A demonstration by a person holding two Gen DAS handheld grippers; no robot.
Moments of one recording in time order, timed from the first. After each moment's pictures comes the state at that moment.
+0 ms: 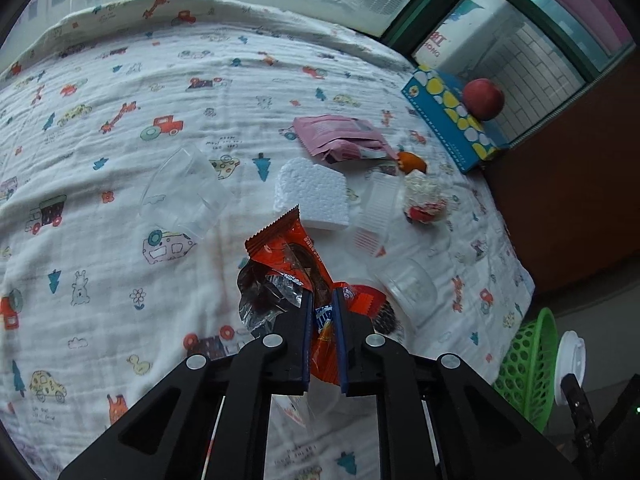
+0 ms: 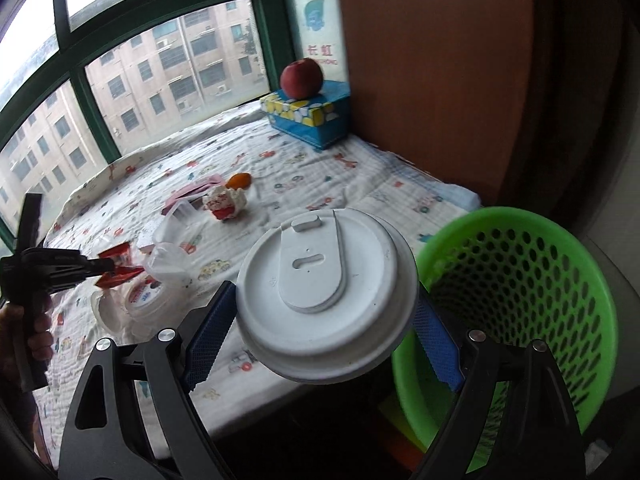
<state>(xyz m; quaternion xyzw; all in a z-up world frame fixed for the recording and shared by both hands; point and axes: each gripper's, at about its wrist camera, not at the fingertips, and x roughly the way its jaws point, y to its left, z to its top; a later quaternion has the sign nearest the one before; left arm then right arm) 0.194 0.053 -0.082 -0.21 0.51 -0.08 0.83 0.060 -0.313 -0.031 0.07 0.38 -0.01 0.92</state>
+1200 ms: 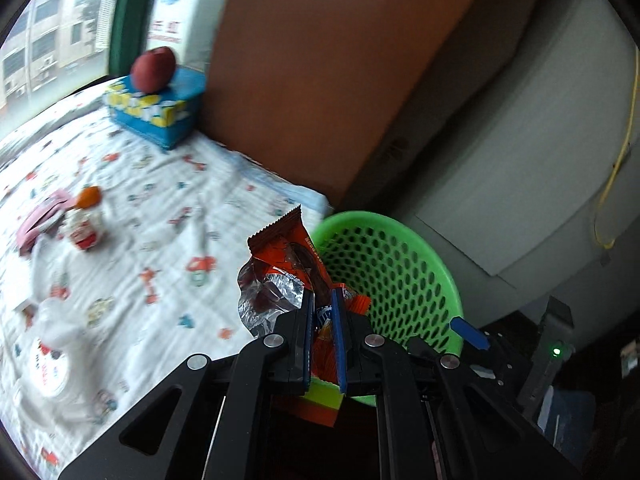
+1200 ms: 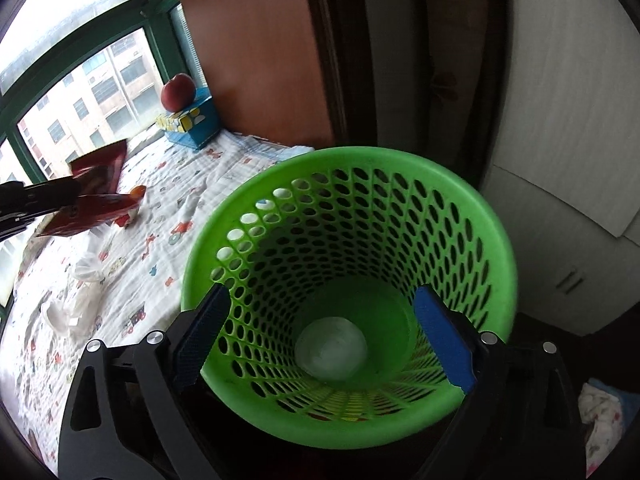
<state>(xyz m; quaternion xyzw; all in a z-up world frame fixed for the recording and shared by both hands) 0.127 -0.251 0.015 -0.03 0.46 -0.36 0.81 -0.019 -0.446 -0.051 0.13 0.38 -0.12 0.91</state>
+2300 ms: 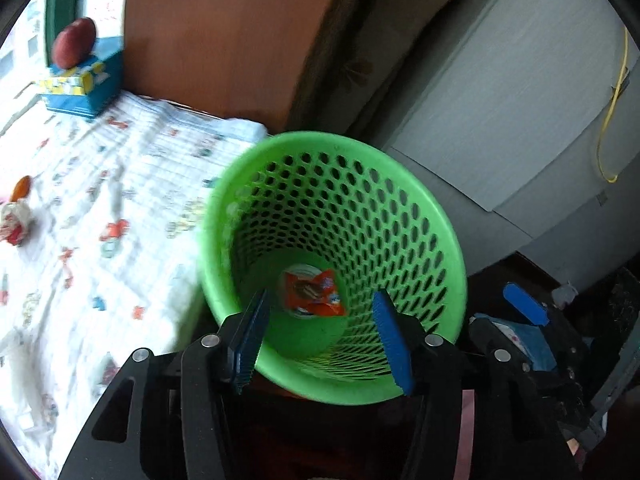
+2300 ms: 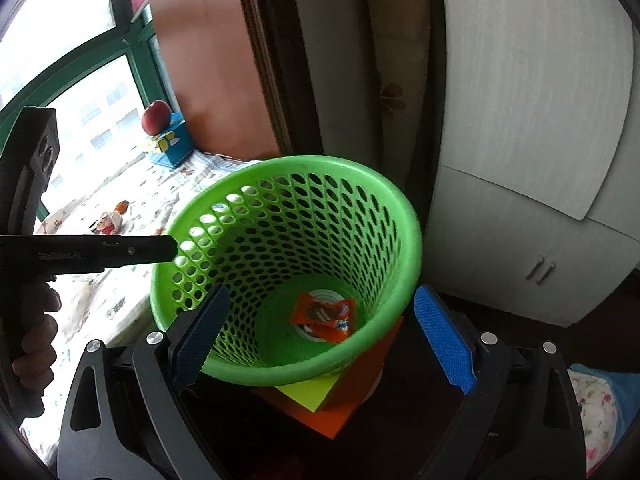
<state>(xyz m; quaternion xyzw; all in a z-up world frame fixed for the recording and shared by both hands) 0.102 -0.321 -0.042 0.04 0.50 -0.39 0.77 -0.080 -0.466 -0.046 0.13 0.35 -0.15 0.92</state>
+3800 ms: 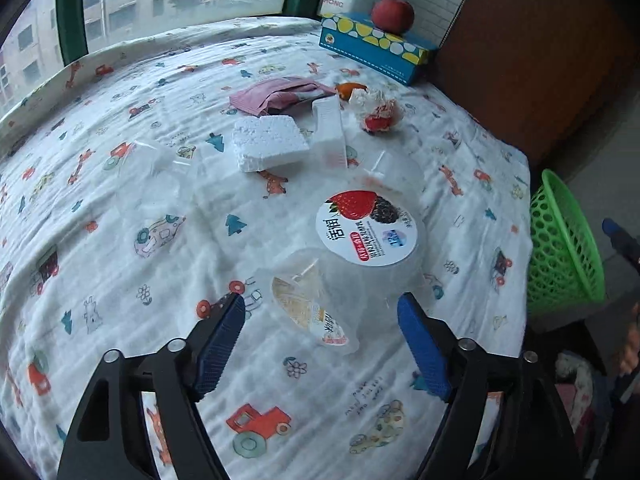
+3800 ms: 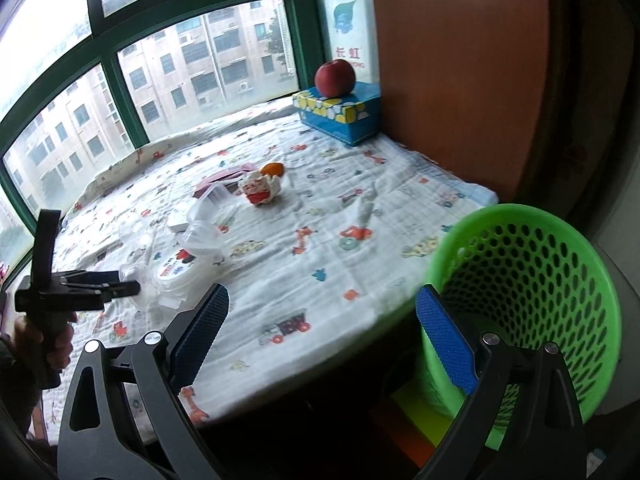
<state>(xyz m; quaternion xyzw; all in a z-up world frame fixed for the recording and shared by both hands) 0.150 0.040 -0.110 -0.01 0.50 -0.19 0.84 0.045 -0.271 -0.029 0.05 0.38 0.05 0.92</state>
